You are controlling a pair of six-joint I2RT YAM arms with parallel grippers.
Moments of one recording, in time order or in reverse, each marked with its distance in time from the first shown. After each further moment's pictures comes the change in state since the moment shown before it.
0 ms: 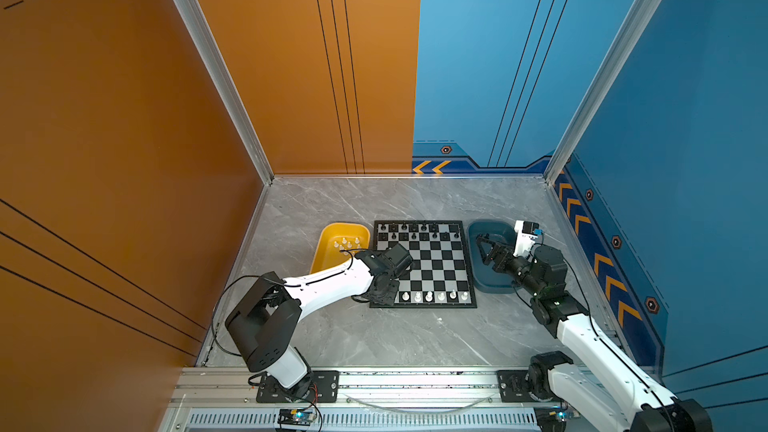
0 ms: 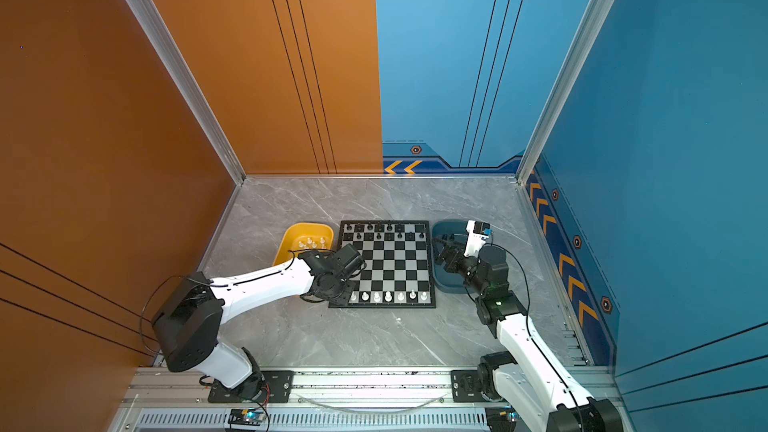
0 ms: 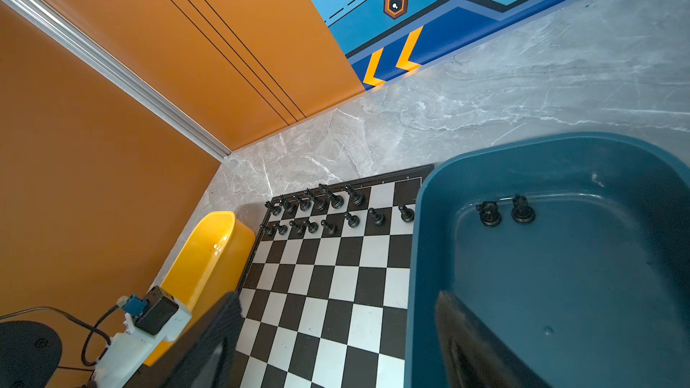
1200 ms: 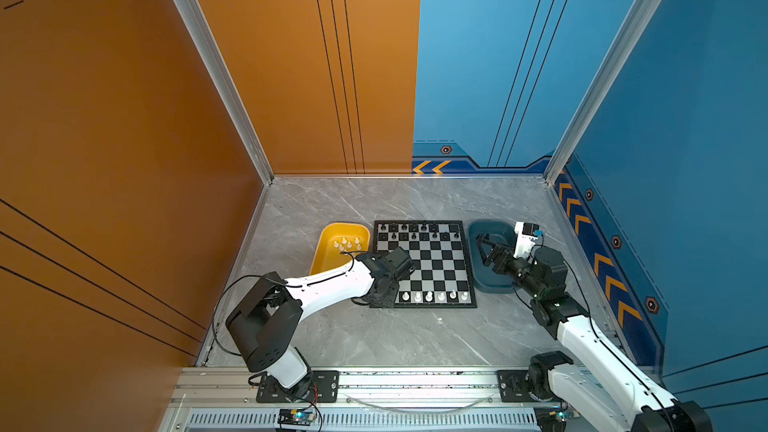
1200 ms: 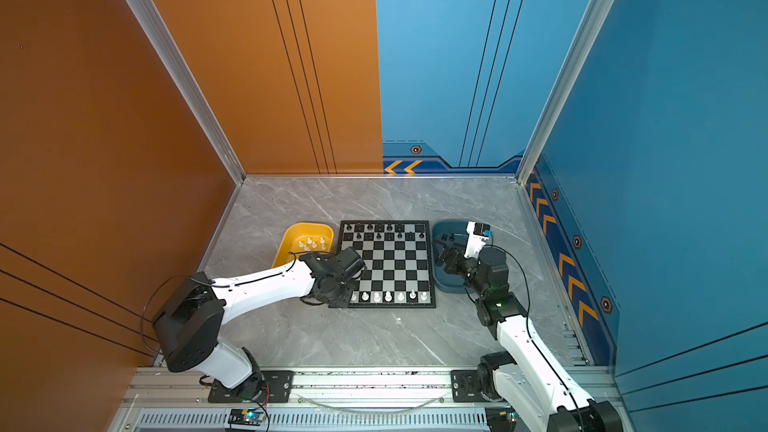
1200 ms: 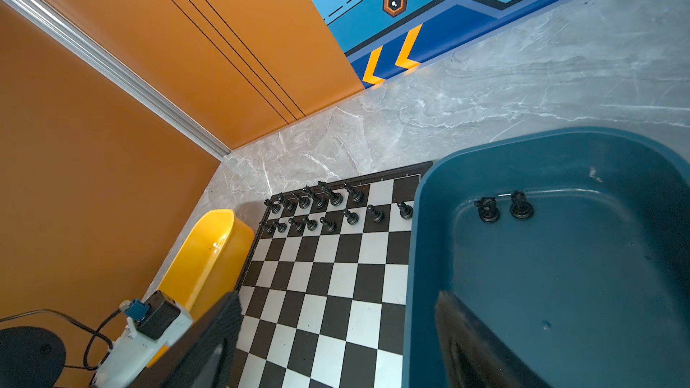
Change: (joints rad) left arm -0.012 0.000 -0.018 -0.001 0.001 -0.015; right arm 0.000 -0.011 -0.013 0.000 0.000 0.000
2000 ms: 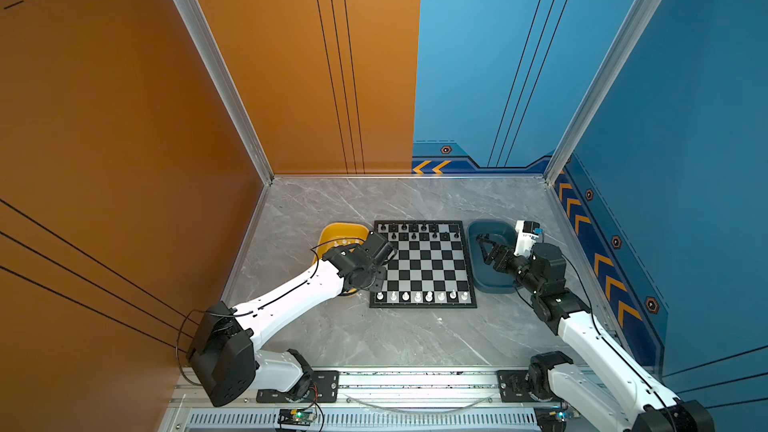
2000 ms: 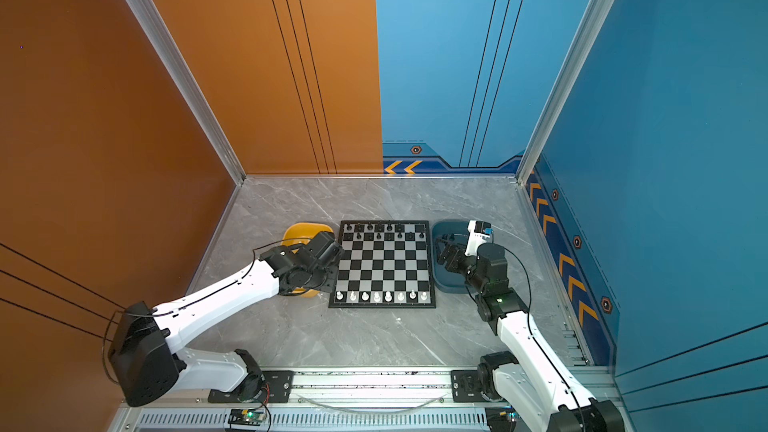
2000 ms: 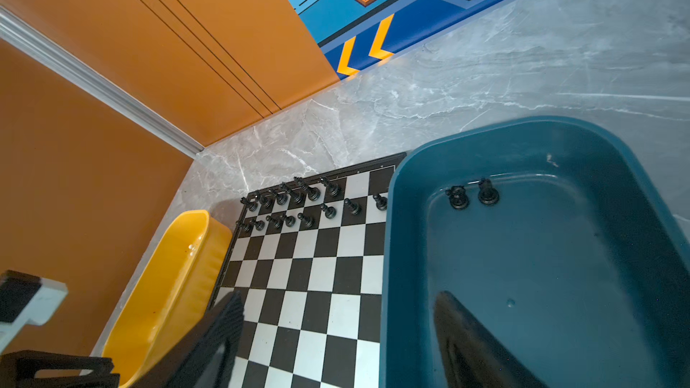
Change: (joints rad) left arm 0.131 -0.237 0.039 -0.043 -0.072 0.061; right arm 0.000 0.037 0.084 -0.148 0.080 -0.021
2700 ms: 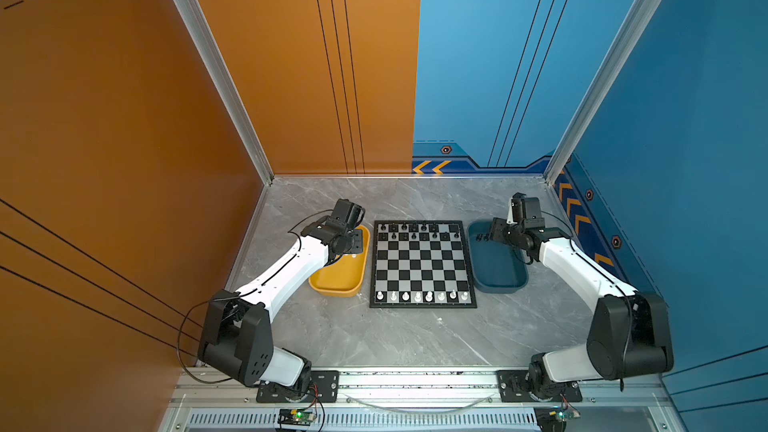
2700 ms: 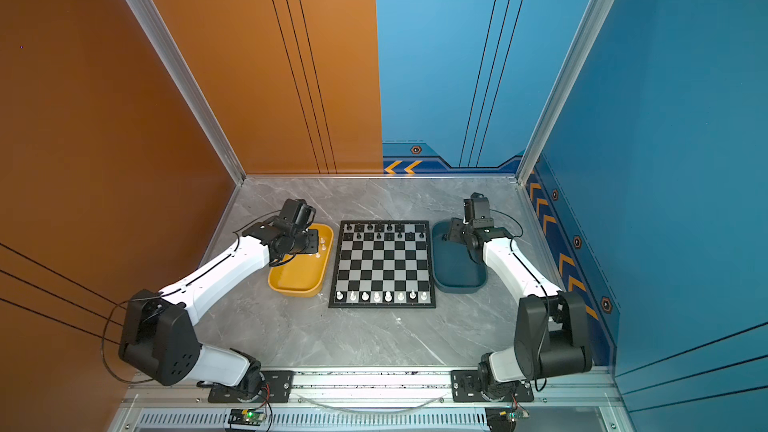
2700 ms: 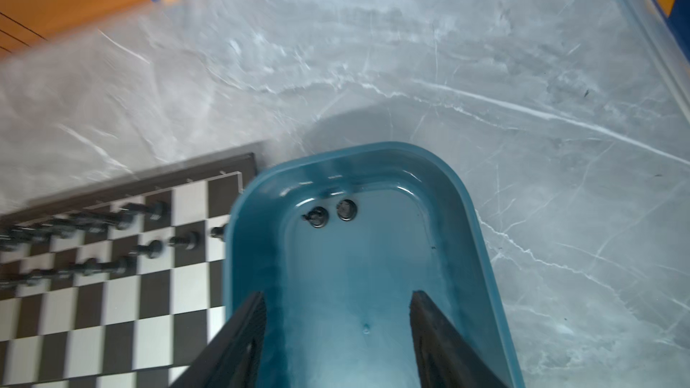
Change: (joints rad) left arm 0.319 0.113 0.071 0.206 0.036 0.098; right arm -0.068 0.587 0.534 -0.449 0.242 -0.196
